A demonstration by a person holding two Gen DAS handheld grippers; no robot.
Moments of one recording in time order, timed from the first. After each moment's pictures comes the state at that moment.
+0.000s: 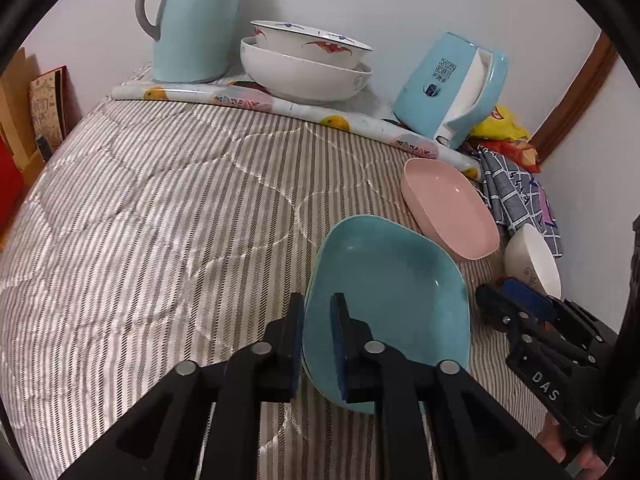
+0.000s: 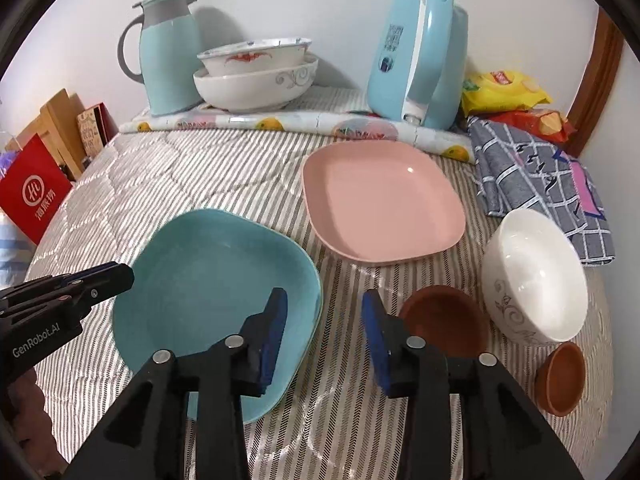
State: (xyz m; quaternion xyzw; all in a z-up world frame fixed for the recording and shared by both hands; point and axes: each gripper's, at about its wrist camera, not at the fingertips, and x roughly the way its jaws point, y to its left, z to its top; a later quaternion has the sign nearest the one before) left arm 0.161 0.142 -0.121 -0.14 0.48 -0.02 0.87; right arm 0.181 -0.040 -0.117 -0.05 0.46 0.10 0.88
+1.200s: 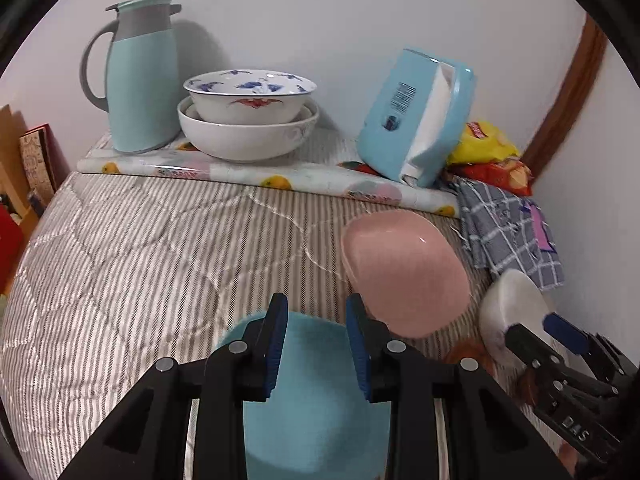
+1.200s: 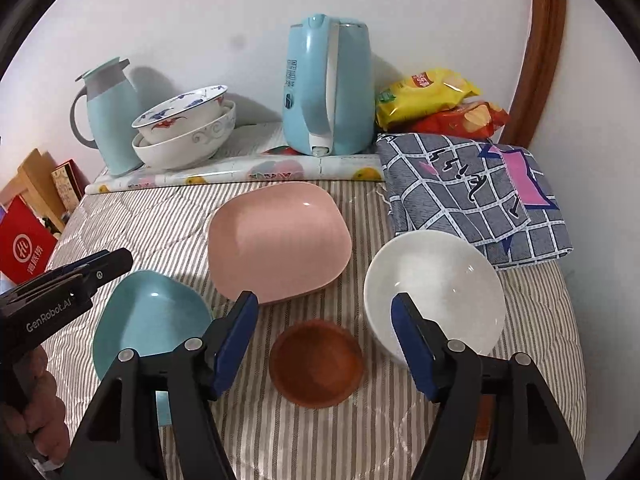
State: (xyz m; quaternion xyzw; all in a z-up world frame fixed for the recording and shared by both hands) left arm 0.222 0.072 -0.085 -0.10 0.44 -0.01 0.89; right arm 0.208 -0.129 -0.082 0.00 0.45 0.05 0.89
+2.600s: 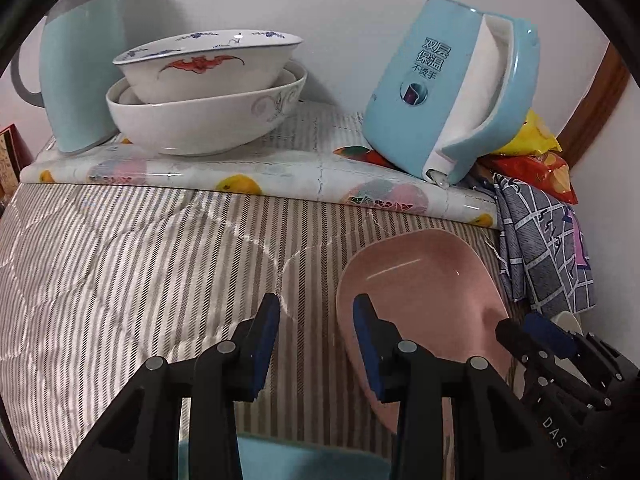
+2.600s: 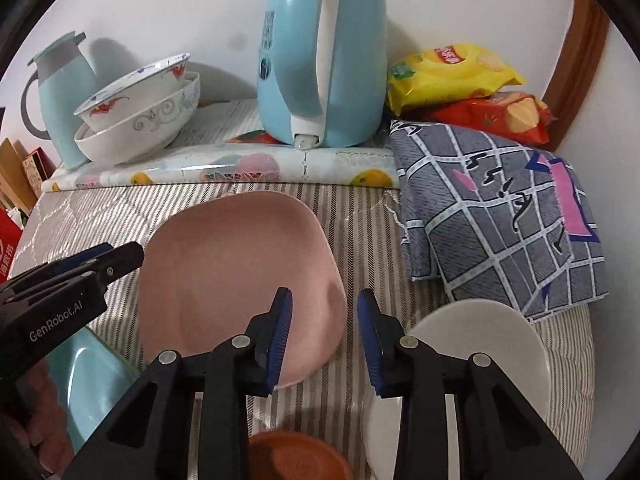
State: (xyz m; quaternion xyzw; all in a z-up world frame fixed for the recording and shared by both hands) left arm 0.318 0.051 -0.138 -0.10 0.48 -0.02 0.87; right arm 0.306 -0.125 -0.133 -0.03 0.49 0.04 0.87
